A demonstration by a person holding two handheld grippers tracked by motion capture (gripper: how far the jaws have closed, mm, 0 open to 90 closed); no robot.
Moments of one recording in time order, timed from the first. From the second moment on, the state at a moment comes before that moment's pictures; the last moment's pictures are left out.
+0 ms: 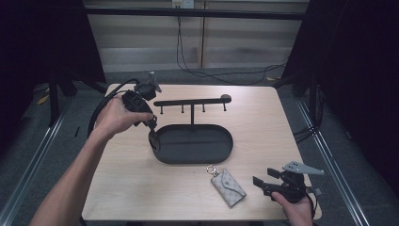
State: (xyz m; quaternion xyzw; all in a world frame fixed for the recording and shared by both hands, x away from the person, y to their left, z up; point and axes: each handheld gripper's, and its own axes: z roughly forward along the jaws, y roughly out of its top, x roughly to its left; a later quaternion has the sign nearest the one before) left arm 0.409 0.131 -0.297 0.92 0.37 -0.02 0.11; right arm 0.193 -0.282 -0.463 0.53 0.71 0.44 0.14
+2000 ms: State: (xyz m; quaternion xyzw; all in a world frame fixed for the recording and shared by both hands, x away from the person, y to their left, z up) left arm 0.455 0.103 -0.311 0.90 0.43 -0.05 0.07; right arm 0.195 -0.283 -0.464 0.52 0.72 0.44 0.14
